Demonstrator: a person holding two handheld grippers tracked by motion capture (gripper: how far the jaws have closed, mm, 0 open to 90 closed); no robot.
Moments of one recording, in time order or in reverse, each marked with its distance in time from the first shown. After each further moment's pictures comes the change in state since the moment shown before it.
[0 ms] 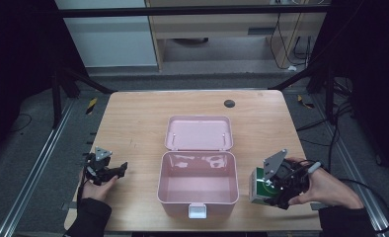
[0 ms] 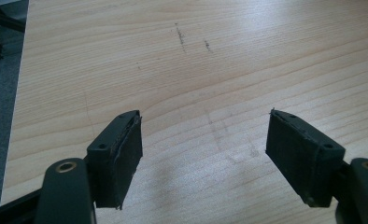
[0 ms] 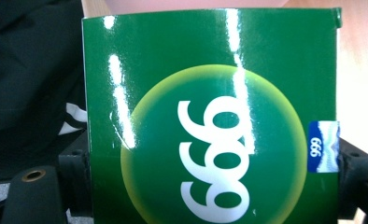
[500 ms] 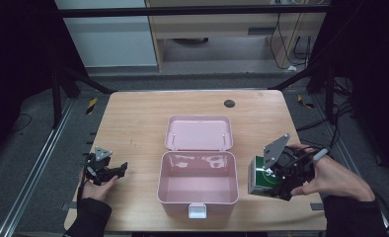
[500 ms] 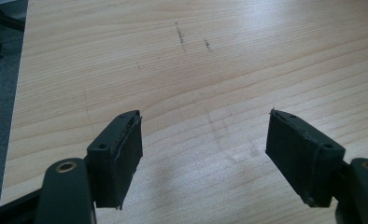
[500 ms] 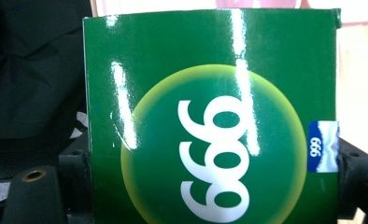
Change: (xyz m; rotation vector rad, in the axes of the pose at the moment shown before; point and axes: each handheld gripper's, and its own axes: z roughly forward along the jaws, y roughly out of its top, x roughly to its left) left arm 0.000 0.000 0.000 0.004 0.000 0.001; right arm -0.002 0.033 -0.046 0.002 -0.019 -0.016
